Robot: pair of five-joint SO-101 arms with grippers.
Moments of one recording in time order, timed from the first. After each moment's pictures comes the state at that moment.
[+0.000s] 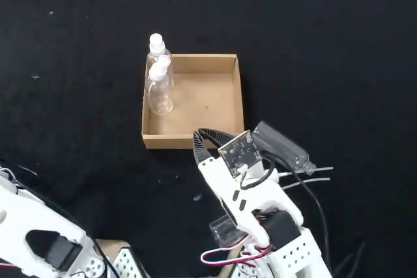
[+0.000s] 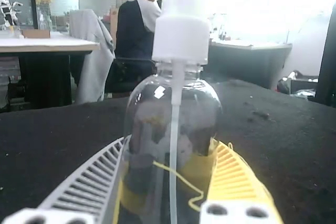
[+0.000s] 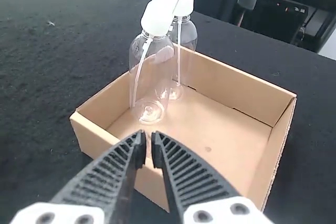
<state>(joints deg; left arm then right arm) -65.1 46.9 52.2 -98.5 0.5 -29.1 -103.0 95.0 37.9 6.4</state>
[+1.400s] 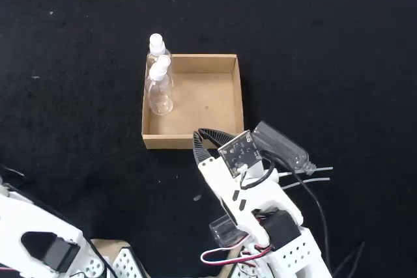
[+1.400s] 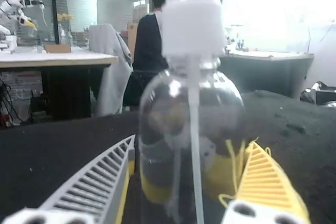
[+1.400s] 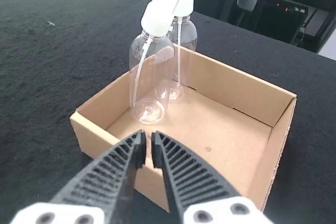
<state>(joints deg) -68.9 49.8 42.2 -98.6 -1.2 -29.1 -103.0 95.0 37.9 6.4</state>
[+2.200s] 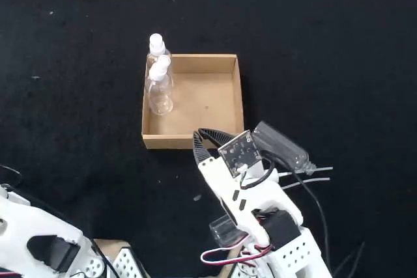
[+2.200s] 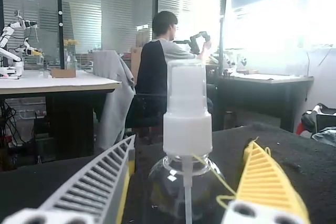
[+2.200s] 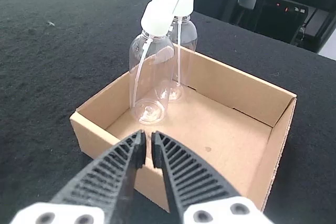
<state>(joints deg) -69.2 33.3 55.2 -98.6 -1.2 -29.1 -103.0 95.0 37.9 6.4</state>
